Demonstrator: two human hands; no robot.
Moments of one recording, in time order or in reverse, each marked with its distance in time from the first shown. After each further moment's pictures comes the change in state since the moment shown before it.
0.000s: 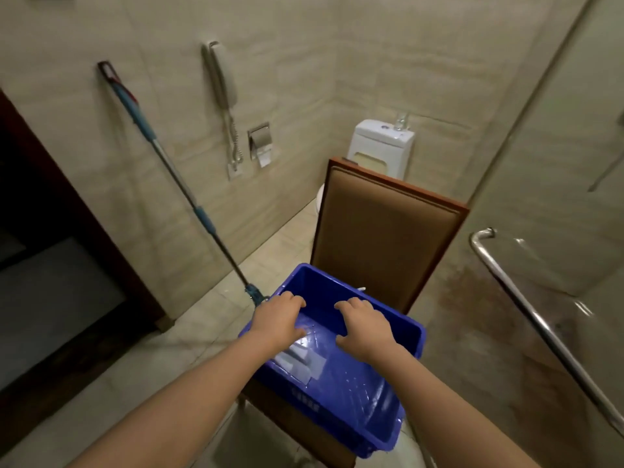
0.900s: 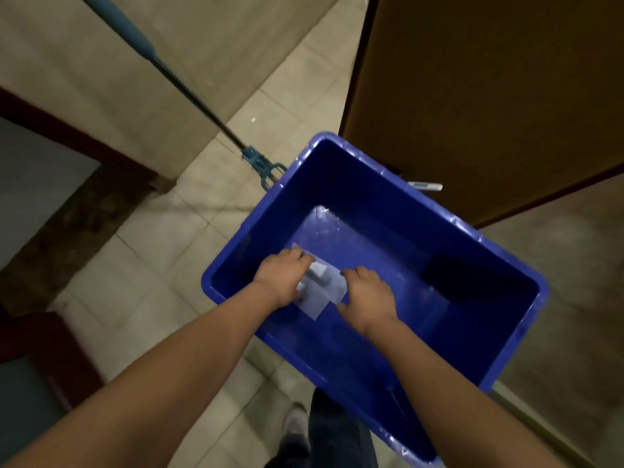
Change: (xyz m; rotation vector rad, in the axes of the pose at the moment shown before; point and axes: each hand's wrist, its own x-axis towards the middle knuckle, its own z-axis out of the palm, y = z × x) left_hand 0.153 -0.088 0.232 0.118 -0.597 -0.037; right_hand 0.159 0.063 0.244 0.178 -0.446 0.083
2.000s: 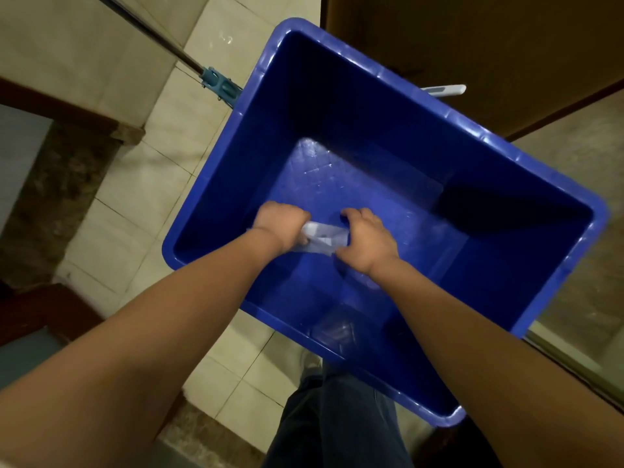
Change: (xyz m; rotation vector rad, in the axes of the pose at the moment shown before) left_hand 0.061 -0.001 0.029 0.174 -0.104 0.053; right_hand 0.043 0.023 0.037 0.256 -0.074 0.124
